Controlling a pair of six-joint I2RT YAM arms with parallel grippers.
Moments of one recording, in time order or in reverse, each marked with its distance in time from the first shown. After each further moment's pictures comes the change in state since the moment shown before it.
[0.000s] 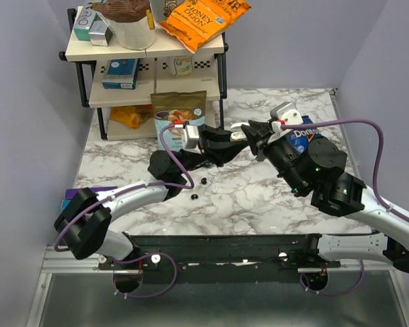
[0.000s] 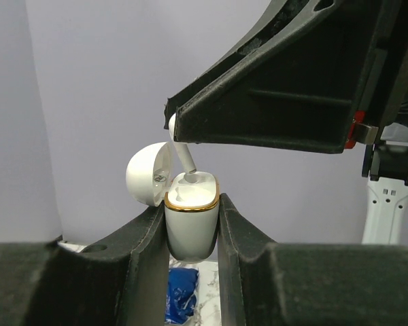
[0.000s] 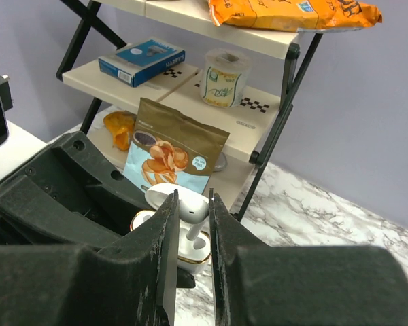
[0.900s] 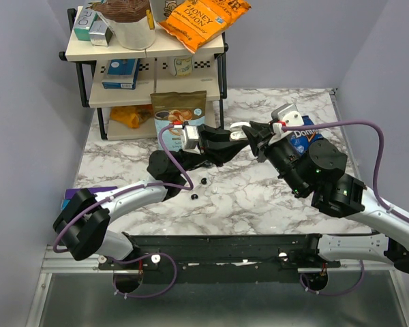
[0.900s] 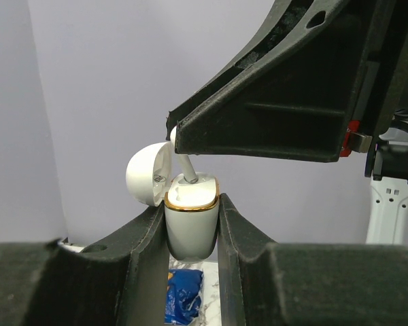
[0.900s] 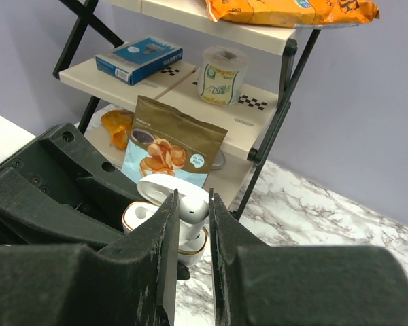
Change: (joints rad) left arm 0.002 -0.012 0.001 -0.008 0.001 0.019; right arm 0.002 -0.013 -0.024 0.008 0.009 0.001
